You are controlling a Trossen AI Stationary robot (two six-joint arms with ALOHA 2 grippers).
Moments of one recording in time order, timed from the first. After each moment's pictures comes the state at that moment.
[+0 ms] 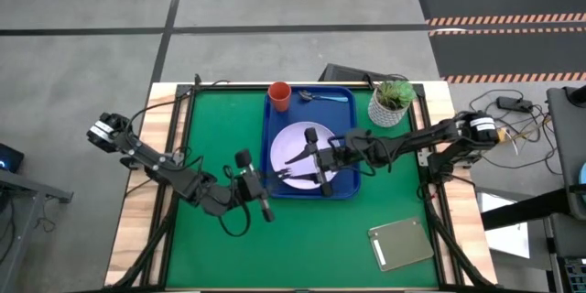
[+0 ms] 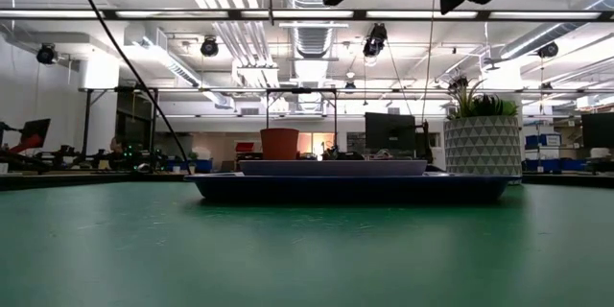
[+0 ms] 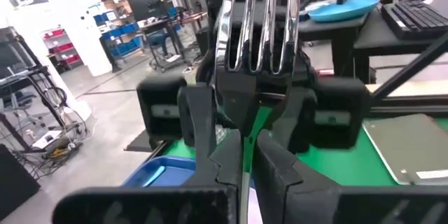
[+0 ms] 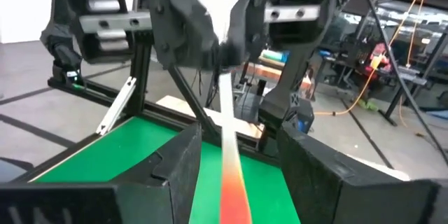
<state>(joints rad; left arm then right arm) -0.52 1.41 1.01 0.30 -0.97 0.11 0.03 1.60 0.89 0.74 -0.27 -0.24</state>
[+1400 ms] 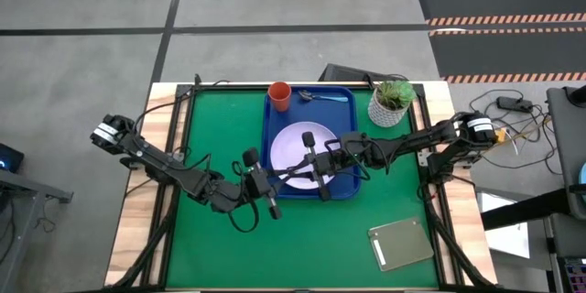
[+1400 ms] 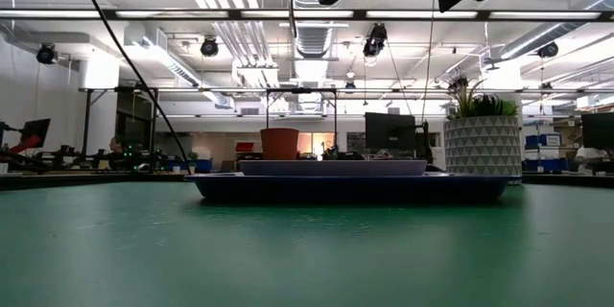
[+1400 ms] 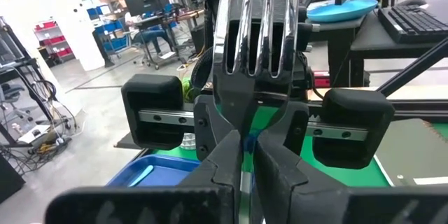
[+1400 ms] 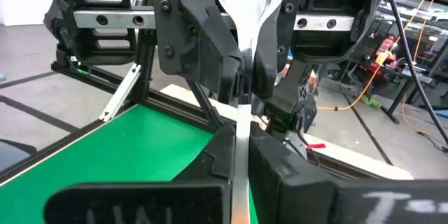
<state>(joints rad) -0.47 1.45 1.01 0.35 -0.91 0.08 0.06 1.62 0.92 0.68 -0.26 -0.28</state>
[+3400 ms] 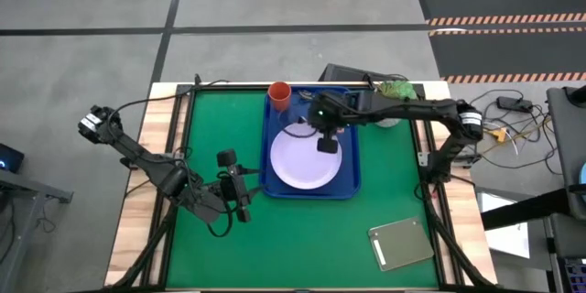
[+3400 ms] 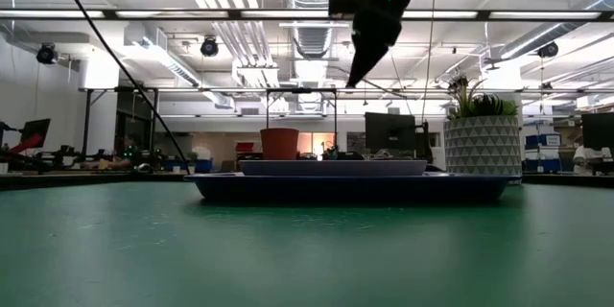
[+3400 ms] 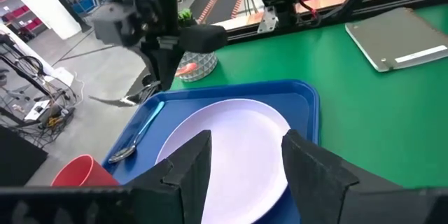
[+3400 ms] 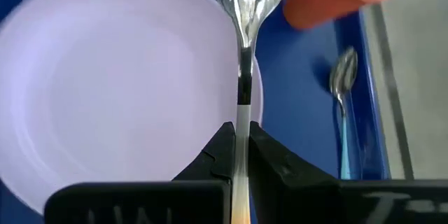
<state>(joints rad) -0.60 1.25 1.01 -0.33 -0.93 -0.15 -0.21 1.70 1.49 -0.85 0.15 -0.18</state>
